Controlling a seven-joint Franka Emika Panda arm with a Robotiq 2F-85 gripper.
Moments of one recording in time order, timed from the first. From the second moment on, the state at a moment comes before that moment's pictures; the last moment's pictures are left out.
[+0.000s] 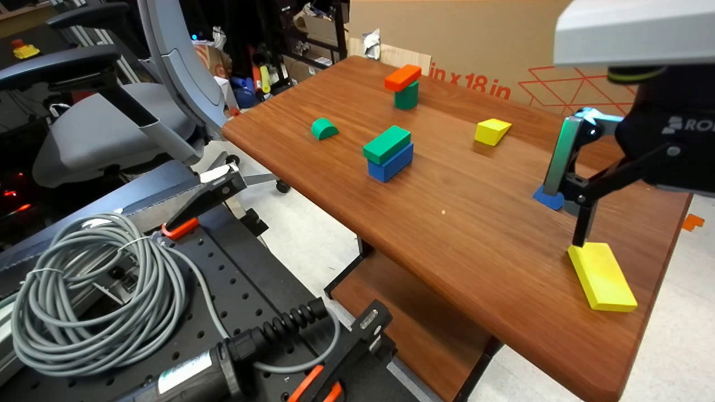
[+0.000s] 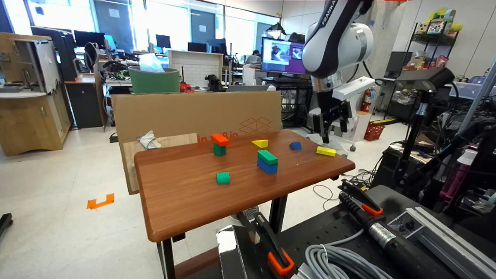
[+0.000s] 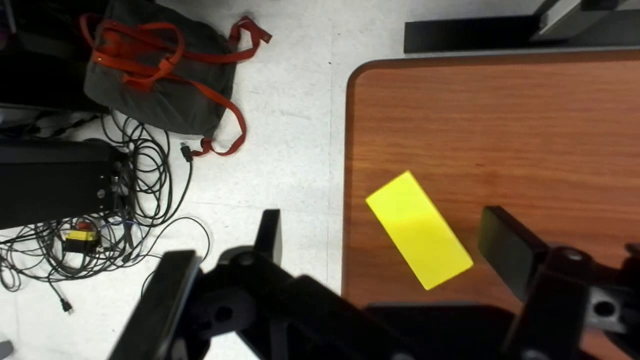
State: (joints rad) arm -0.13 0.52 -0.22 -2.02 -0.39 2.39 -0.07
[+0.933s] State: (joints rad) arm -0.08 0.61 -0.23 -2.00 -0.66 2.40 -0.09
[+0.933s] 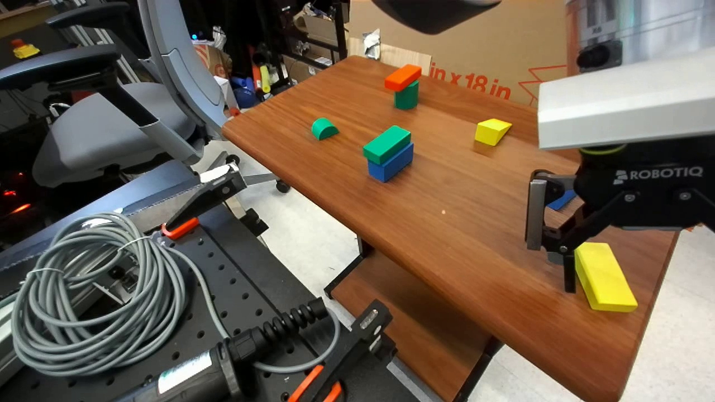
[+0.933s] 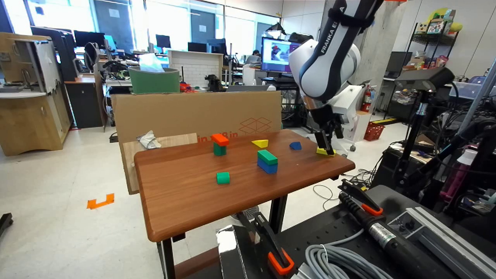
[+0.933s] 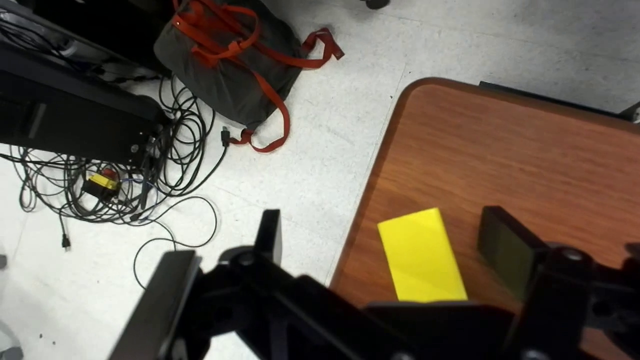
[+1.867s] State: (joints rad) arm -0.23 0.59 -0.09 -2.05 -0.47 2.56 -0.49
